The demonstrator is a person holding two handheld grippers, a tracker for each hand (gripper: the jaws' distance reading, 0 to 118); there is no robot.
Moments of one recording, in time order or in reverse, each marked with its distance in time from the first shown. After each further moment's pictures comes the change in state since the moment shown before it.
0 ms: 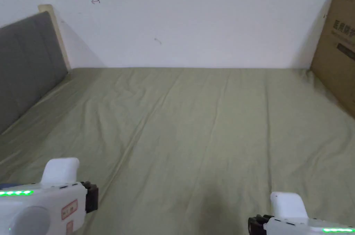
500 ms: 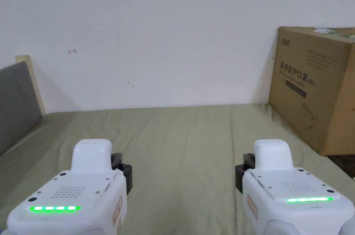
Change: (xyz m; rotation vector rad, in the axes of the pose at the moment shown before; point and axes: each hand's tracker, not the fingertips) left arm 0.115 0.023 0.097 0.492 -0.034 -0.075; right arm -0.031 0.047 0.129 0.588 -0.275 0.080
